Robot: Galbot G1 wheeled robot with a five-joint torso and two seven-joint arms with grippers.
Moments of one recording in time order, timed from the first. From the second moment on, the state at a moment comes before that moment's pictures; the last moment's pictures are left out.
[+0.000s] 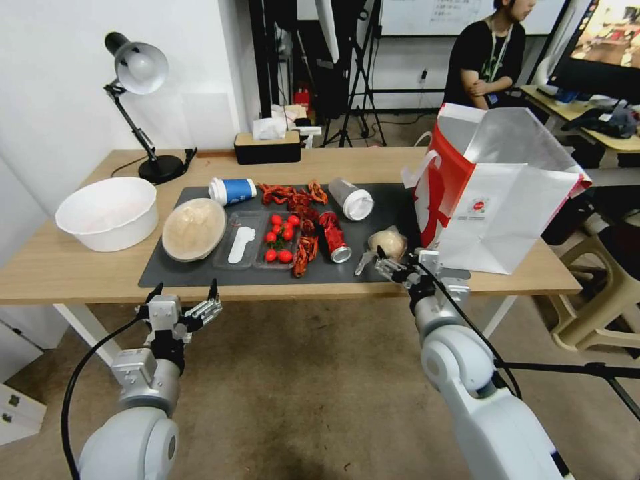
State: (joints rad) left arm 1.62 -1.53 -0.67 -2.25 -0.10 0.25 -0.01; right arm -1.11 1.28 0.25 1.90 0.47 -0.36 0.36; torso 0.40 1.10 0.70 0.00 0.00
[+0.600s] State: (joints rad) left arm 1.61 -1.53 -0.67 -2.24 -0.09 0.23 -0.01; right arm -1.04 1.29 0.23 1.84 0.49 -0.37 0.38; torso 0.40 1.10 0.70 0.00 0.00
